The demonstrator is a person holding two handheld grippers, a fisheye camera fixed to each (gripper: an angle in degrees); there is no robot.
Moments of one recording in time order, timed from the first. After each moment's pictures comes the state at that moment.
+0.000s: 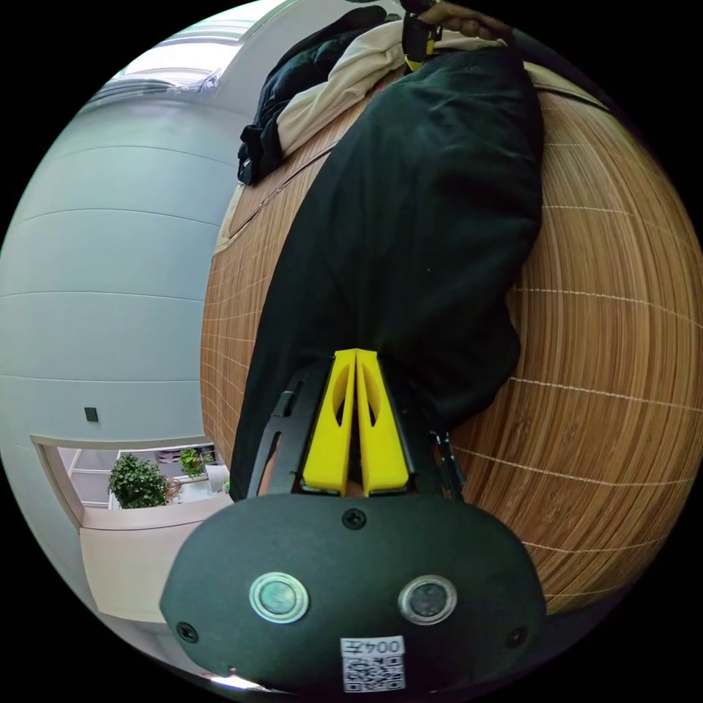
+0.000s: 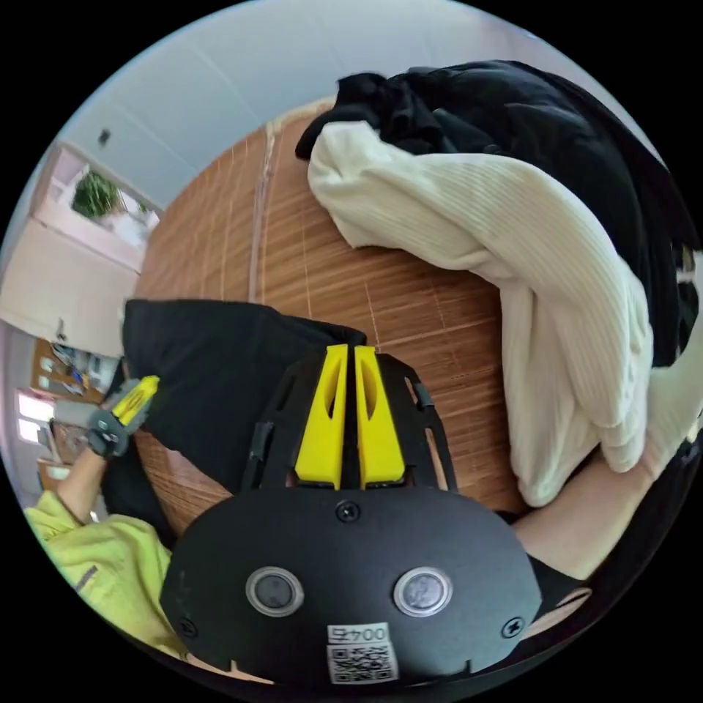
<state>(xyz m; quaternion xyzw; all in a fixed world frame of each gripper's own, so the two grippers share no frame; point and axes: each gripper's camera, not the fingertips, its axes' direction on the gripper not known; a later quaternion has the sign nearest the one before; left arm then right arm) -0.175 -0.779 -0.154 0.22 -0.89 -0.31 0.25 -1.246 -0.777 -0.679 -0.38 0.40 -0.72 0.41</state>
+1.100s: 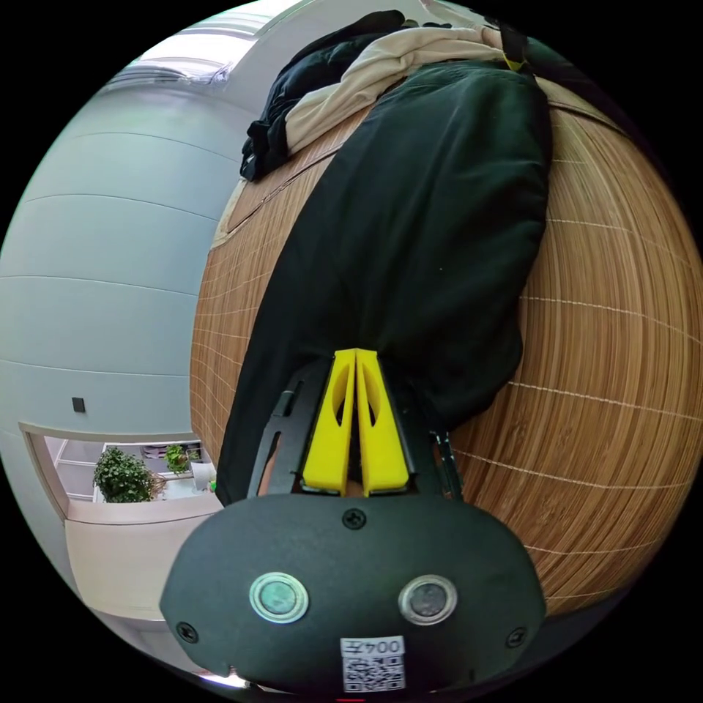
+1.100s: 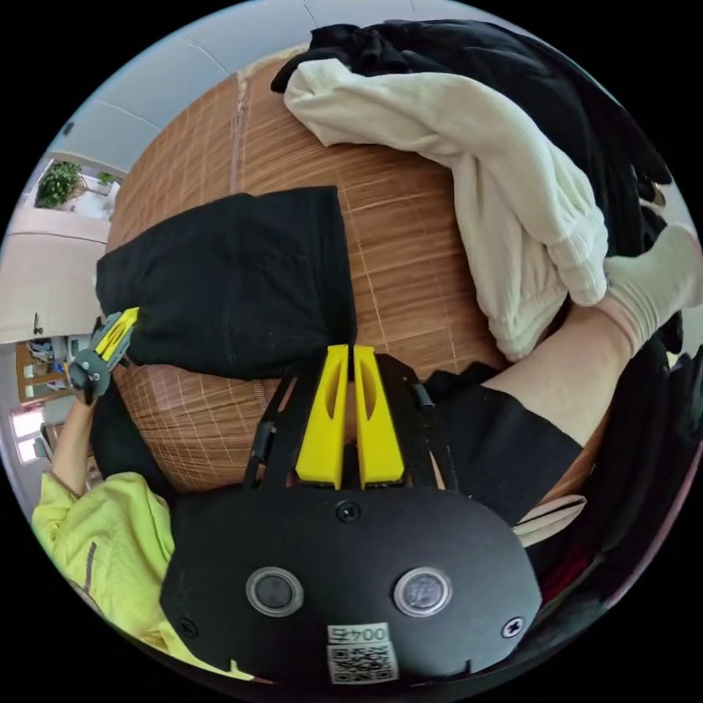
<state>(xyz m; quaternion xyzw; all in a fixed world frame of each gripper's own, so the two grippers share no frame) -0.183 -0.735 -0.124 0.25 -0.88 -0.31 0.26 -1.270 -0.694 -0.812 -0.38 0.52 -0.67 0.36</state>
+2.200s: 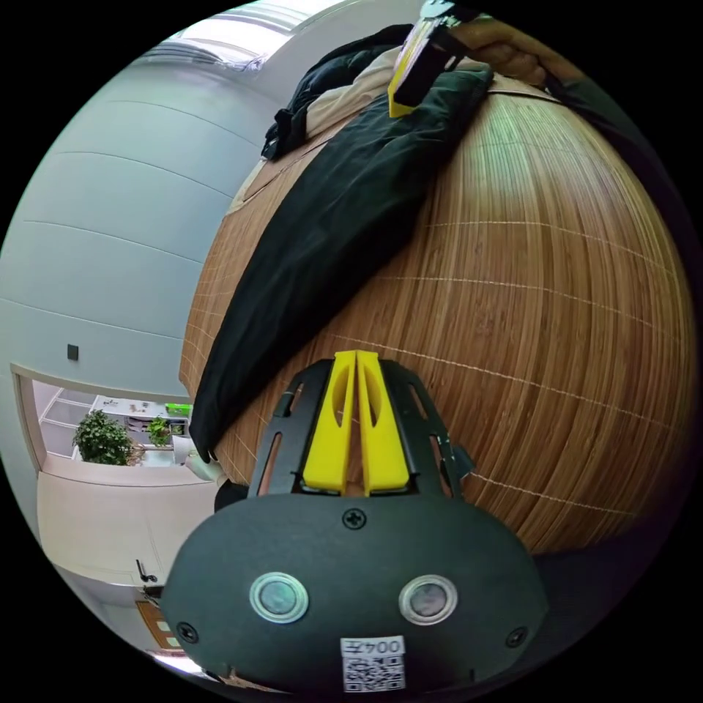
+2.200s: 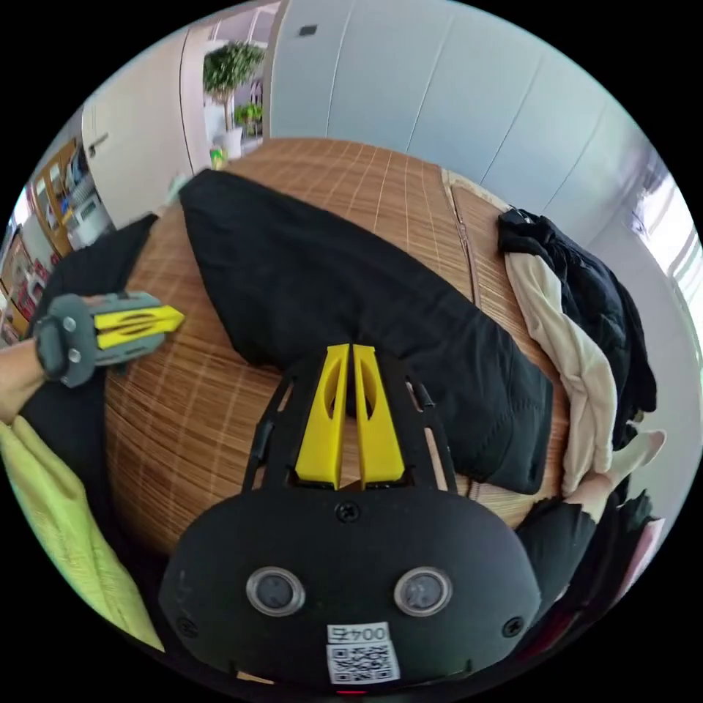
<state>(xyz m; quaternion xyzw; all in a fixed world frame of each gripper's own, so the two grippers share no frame) -0.233 -0.638 0.012 0.31 -0.86 -0.31 0.25 -1.165 -0.283 -1.009 -0.33 0.29 -0.88 0.18</state>
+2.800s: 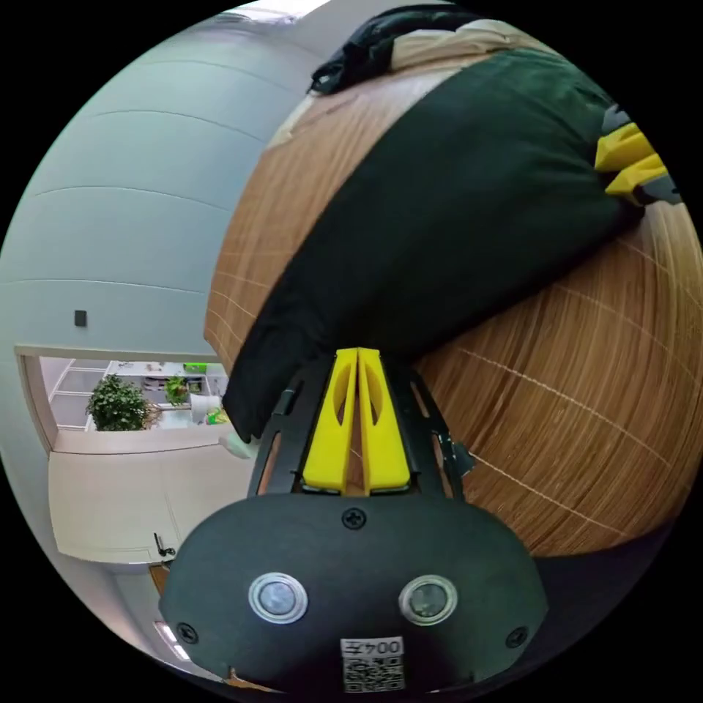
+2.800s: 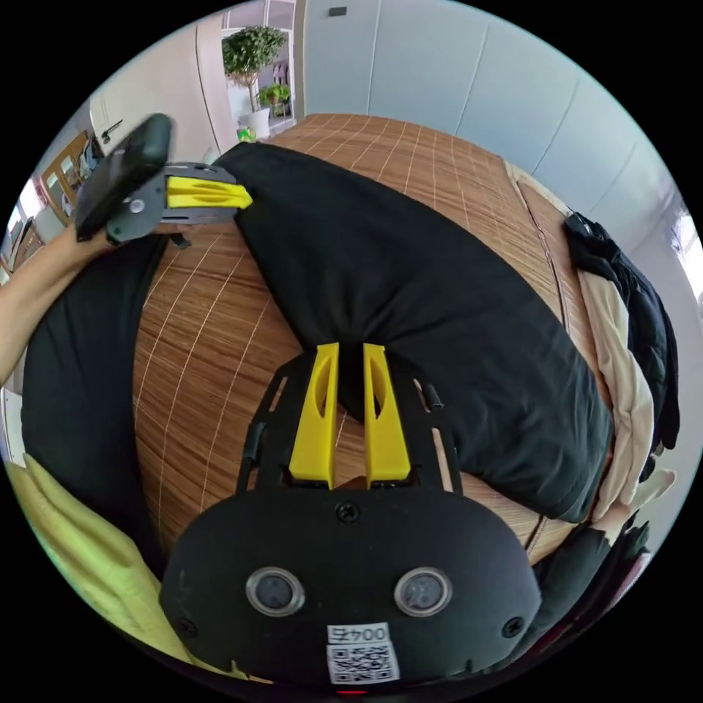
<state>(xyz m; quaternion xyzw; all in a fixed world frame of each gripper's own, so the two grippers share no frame) -0.213 -0.482 -0.085 0.30 -0.84 -0.39 0.23 -1.141 -0.128 -1.007 -0.39 0.31 -0.85 0.16</state>
